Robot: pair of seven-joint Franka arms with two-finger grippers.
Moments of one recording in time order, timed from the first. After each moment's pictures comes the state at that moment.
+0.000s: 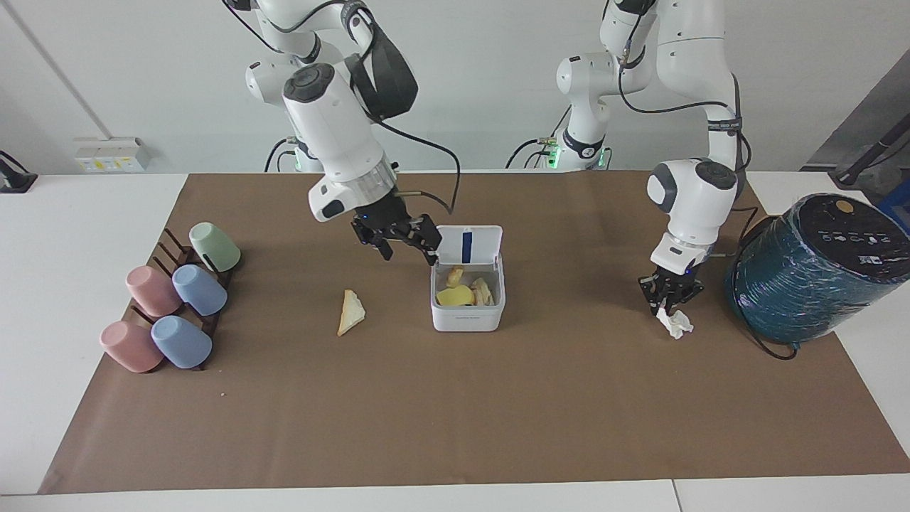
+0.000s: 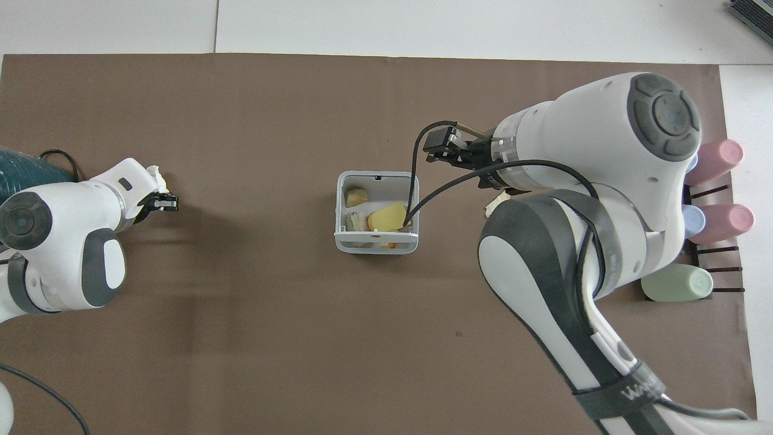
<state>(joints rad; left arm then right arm) 0.02 0.19 -0.03 -2.22 -0.01 2.74 0.15 0.46 0.17 -0.12 -1.66 0.23 2.05 0.60</state>
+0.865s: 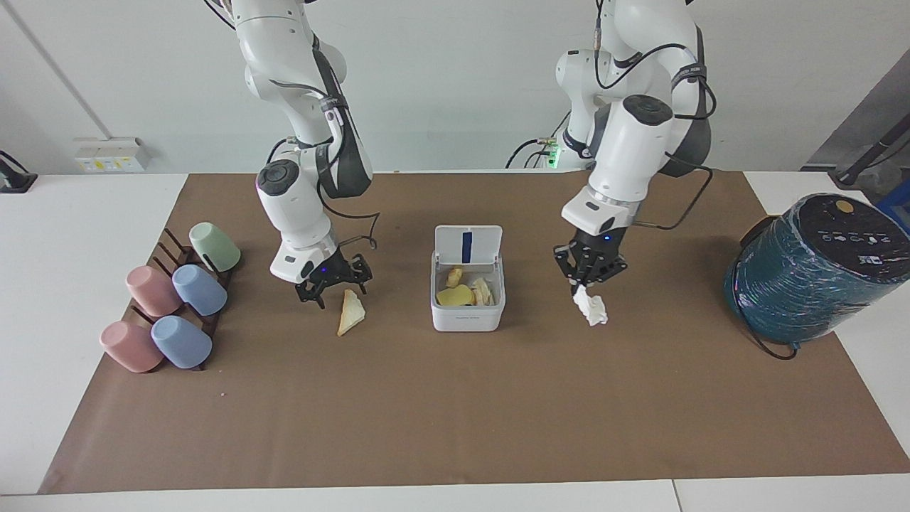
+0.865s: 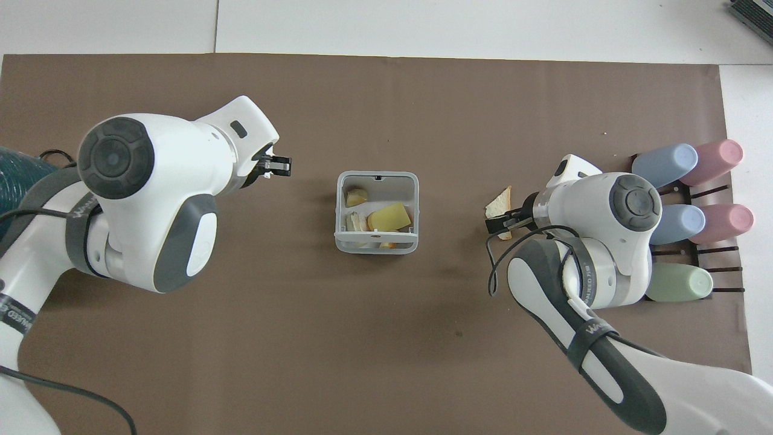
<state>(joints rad) -0.36 0.14 -0.06 -1.86 -0.06 2.31 -0.20 0.34 0.20 -0.12 -2.18 0.20 2.51 -0.25</state>
